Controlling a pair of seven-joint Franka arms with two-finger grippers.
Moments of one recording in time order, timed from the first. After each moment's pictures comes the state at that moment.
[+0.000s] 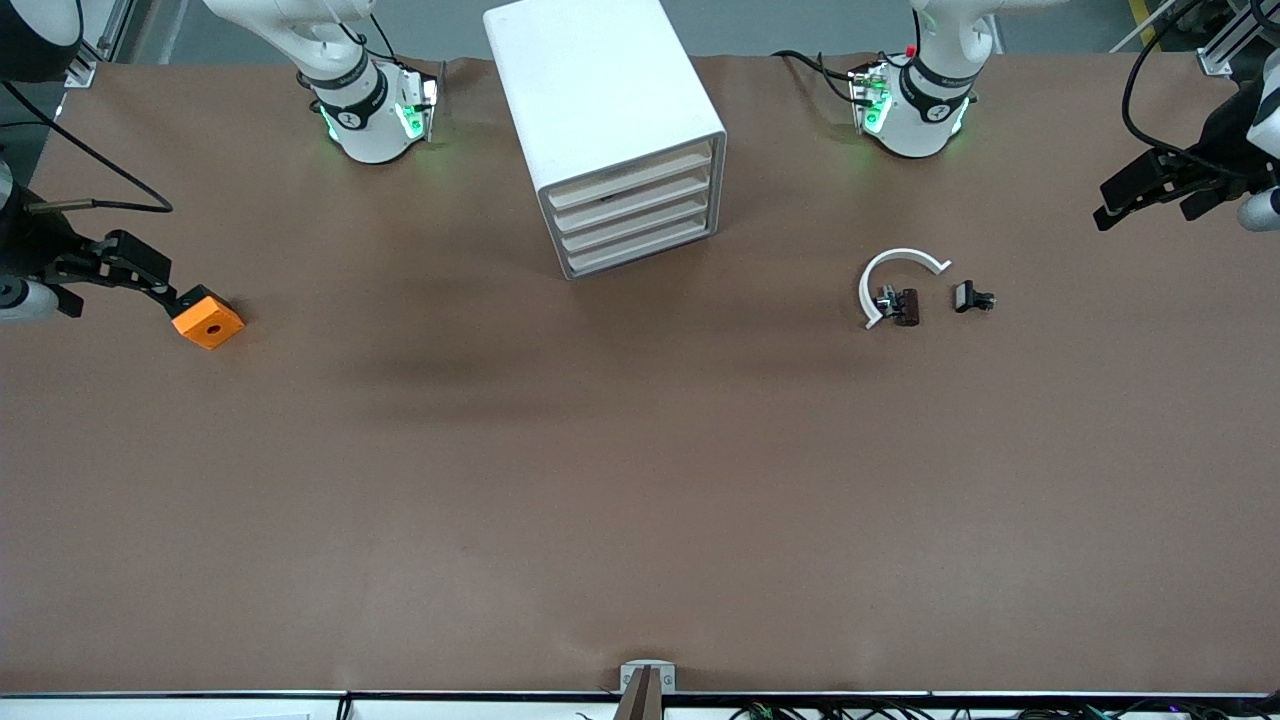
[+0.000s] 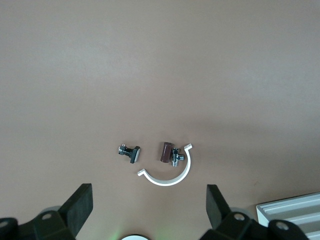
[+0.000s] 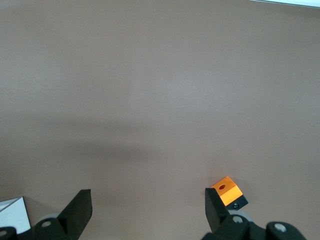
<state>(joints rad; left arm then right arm) 0.05 -0.14 -0.07 -1.68 -0.03 1.54 -0.15 0.00 0.03 0.01 -1.55 -0.02 1.64 -0.10</state>
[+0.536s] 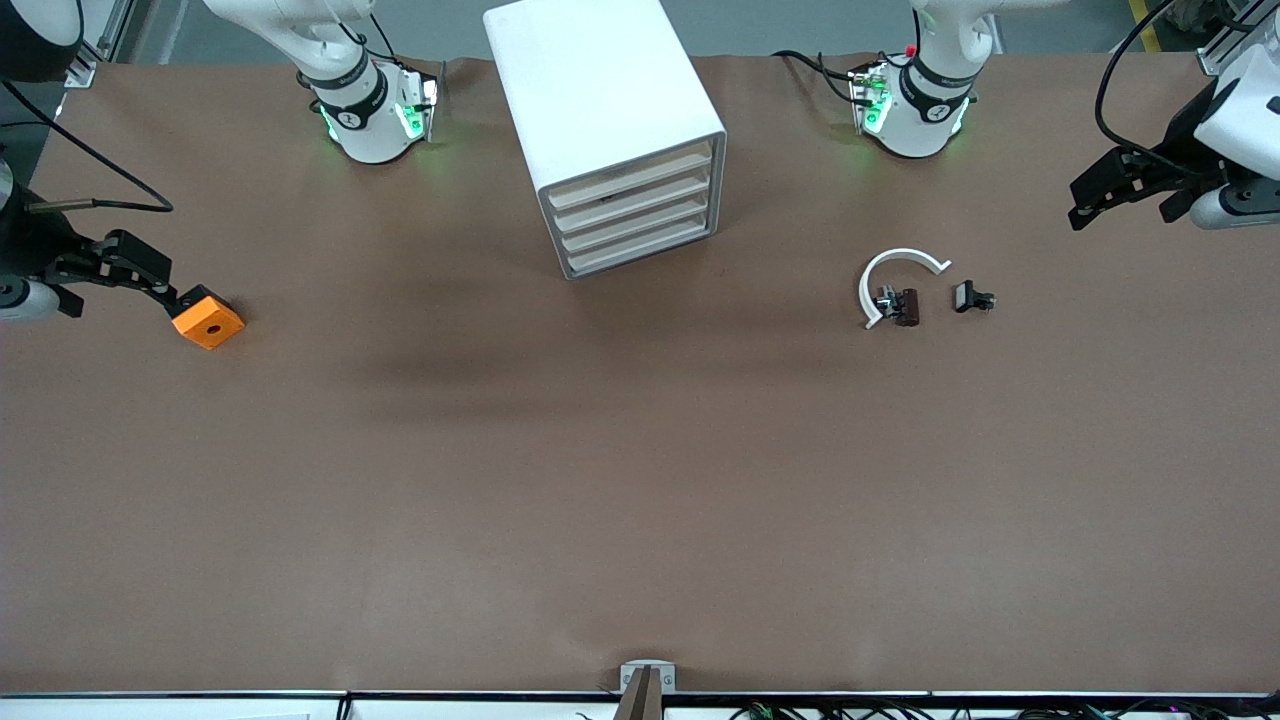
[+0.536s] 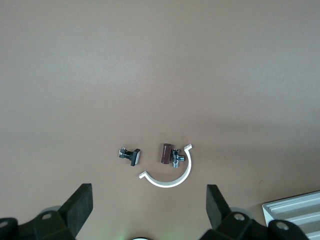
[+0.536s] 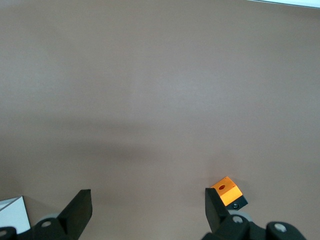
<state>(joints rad) 0.03 -0.14 -0.12 -1.68 0.00 1.55 -0.16 0.00 0.03 0.01 -1.55 -0.02 1.64 -0.11</state>
